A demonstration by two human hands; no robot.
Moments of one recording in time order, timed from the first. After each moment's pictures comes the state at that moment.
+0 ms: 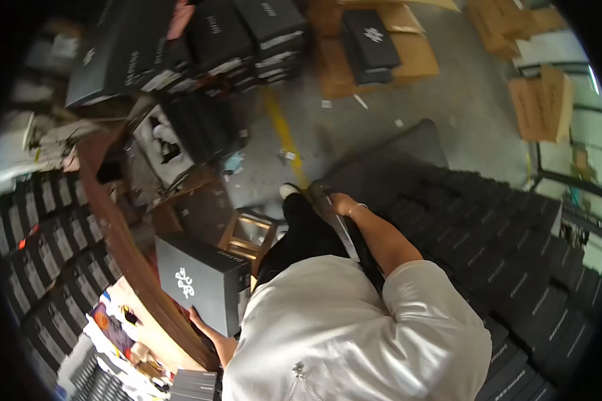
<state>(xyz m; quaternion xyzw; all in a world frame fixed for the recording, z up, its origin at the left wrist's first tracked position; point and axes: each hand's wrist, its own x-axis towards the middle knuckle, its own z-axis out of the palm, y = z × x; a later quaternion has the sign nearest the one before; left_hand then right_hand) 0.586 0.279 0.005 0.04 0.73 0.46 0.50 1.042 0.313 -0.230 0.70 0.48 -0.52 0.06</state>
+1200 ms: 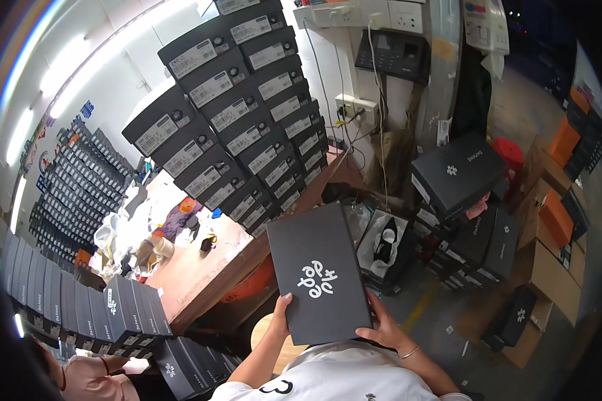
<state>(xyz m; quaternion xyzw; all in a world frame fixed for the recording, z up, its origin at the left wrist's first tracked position) 0.549 0.394 0.069 0.07 0.52 0.65 0.55 0.805 0.516 0.052 0.21 0.65 -0.70 -0.22</state>
